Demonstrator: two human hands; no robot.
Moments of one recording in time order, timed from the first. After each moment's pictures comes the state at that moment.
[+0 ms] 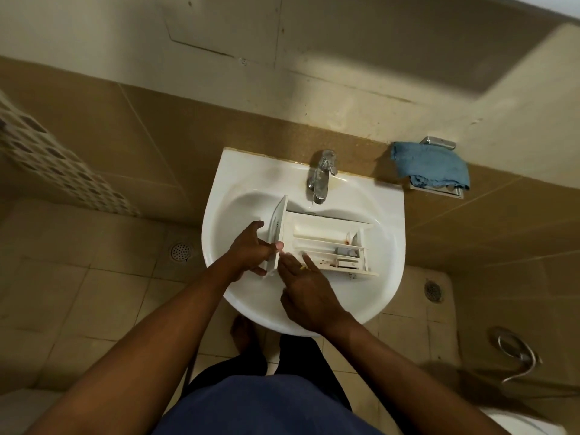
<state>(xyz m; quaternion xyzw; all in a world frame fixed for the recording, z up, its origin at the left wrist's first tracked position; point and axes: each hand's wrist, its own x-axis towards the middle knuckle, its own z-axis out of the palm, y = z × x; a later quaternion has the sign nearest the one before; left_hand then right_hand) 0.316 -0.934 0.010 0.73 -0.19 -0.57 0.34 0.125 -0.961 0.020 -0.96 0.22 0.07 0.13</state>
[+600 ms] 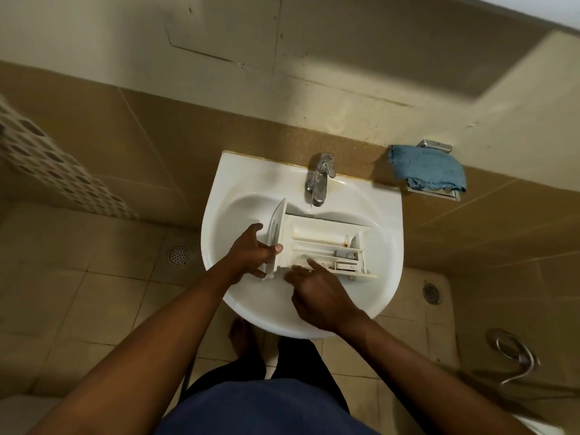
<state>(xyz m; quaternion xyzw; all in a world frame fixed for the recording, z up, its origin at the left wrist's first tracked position) 0.315 -0.934 0.011 0.73 -0.19 -0.57 0.34 0.107 -0.978 0.023 -0.97 0.19 0.06 0.14</state>
